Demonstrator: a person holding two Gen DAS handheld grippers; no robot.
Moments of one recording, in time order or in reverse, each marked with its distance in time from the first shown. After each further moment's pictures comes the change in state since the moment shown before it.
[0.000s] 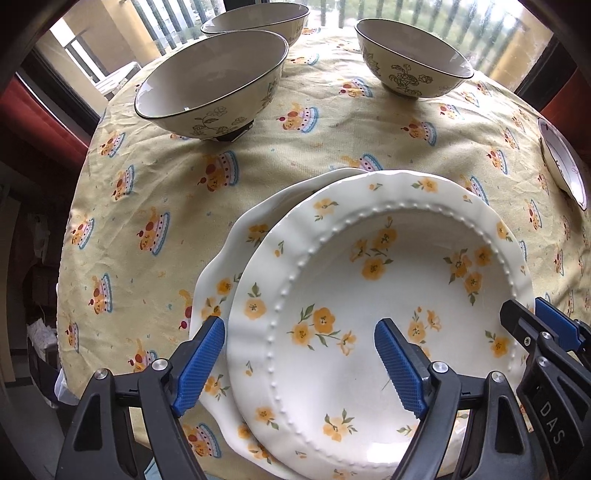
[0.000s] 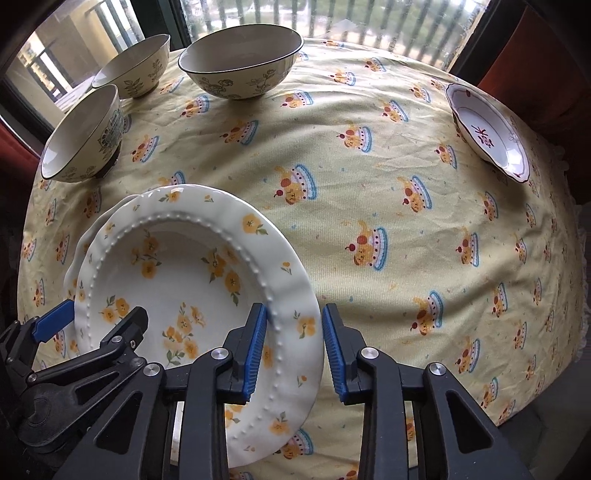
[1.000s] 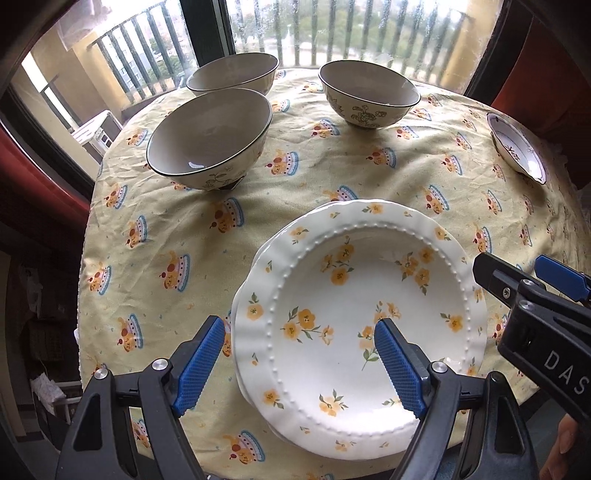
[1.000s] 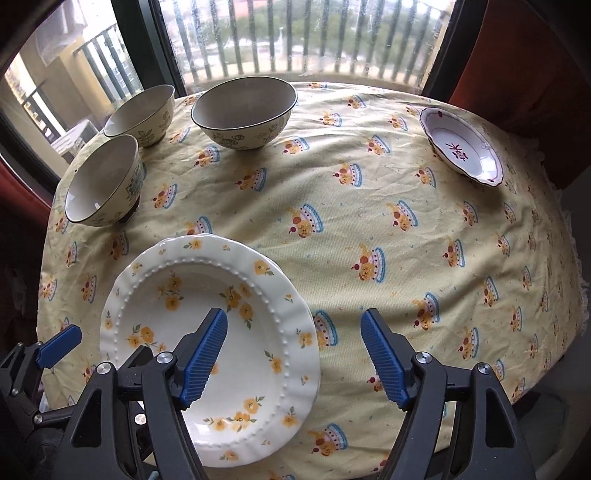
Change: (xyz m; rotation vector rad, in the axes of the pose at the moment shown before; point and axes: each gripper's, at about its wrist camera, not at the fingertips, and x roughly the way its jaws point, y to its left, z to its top) left arm -0.050 0.032 -0.016 0.162 -0.137 -0.069; right arm -0.046 0.016 -0.006 0.122 -0.150 -0.007
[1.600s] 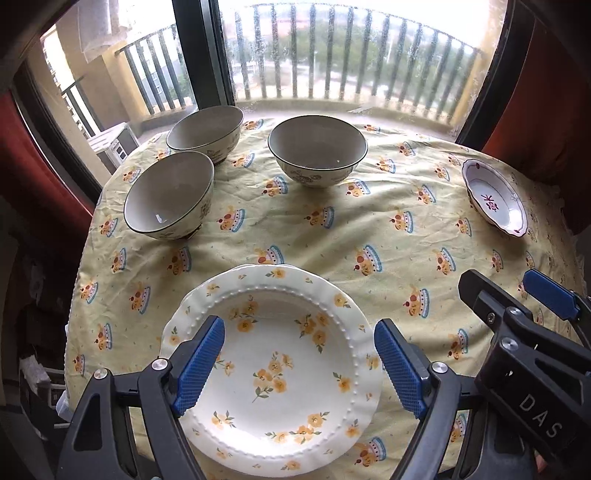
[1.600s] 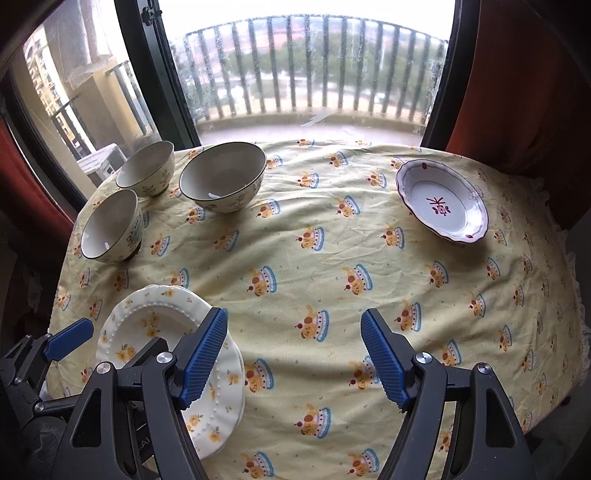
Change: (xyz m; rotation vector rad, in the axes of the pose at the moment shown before) left arm -0.033 -0.090 0.034 -0.112 -0.118 0.031; right arm -0.031 -0.082 0.028 -0.087 -0.165 0.091
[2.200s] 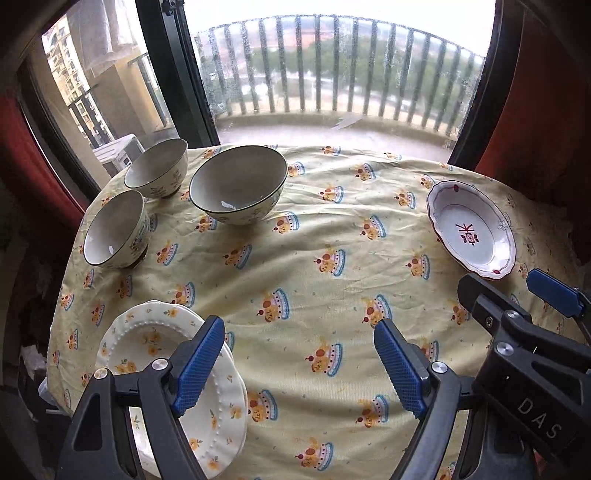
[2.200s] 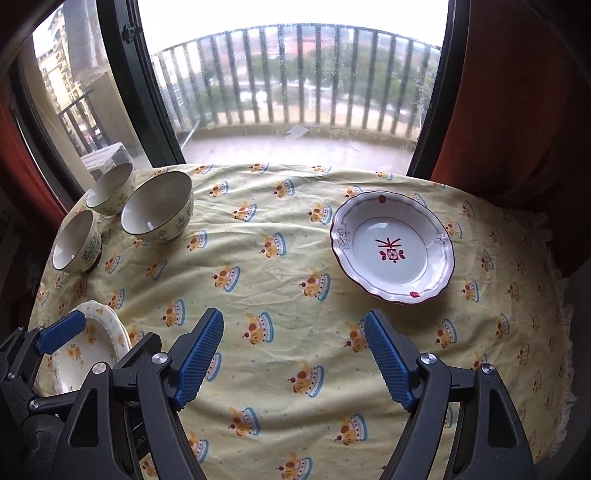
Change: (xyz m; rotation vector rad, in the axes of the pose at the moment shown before) left arm 0.012 -0.122 0.042 -0.056 -0.053 0.069; right arm 0.023 -0.125 0.049 -0.081 -0.021 0.055
